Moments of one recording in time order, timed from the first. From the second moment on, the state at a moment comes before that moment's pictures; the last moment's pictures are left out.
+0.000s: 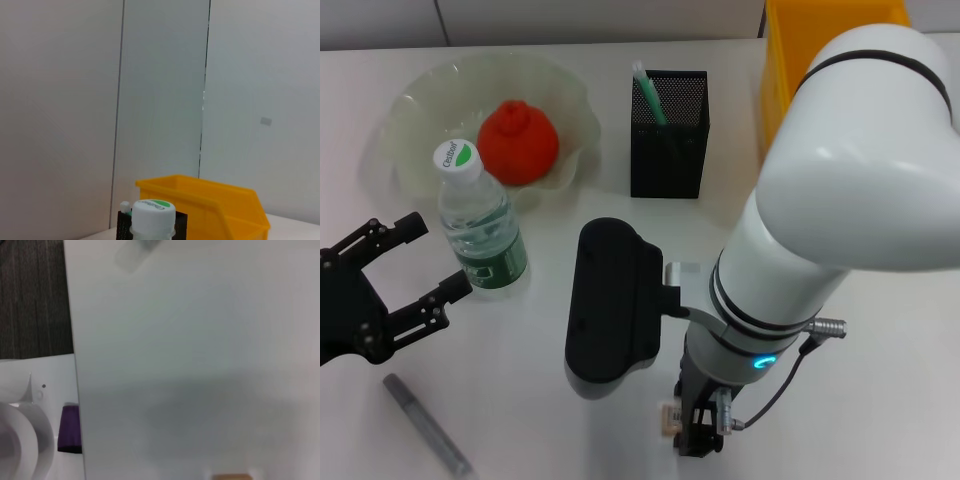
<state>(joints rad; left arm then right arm) -0.11 -2.06 0.77 0.61 1.56 1.73 -0.93 0.84 2.09 -2.23 -1.34 -2.39 -1.45 2.77</state>
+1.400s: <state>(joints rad) -0.14 -2.07 0.77 0.58 1.58 1.73 -0.93 0.69 2.09 -1.70 -1.60 -2.72 -1.39 2.79</state>
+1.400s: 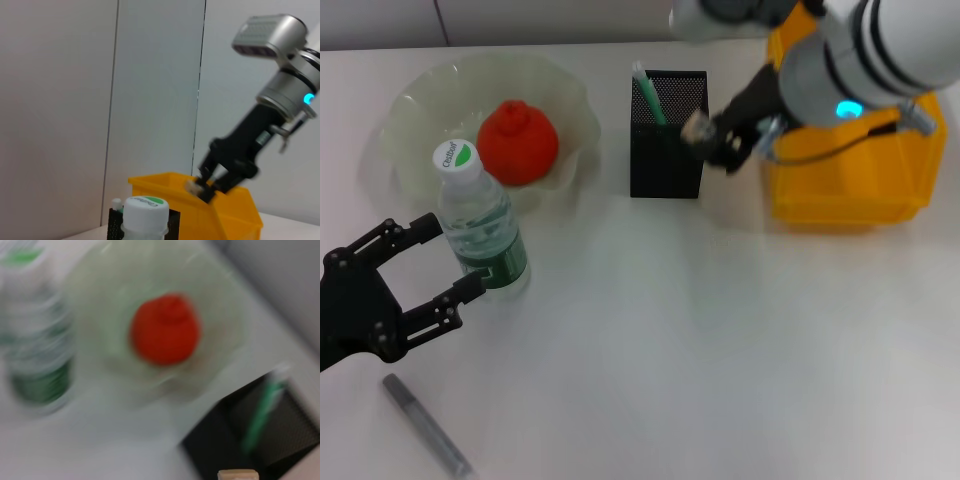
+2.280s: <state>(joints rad) -0.14 -2.06 0.77 0.58 1.58 1.75 -0.93 0.78 2.09 -1.65 -1.39 -2.78 -1.20 2.79</state>
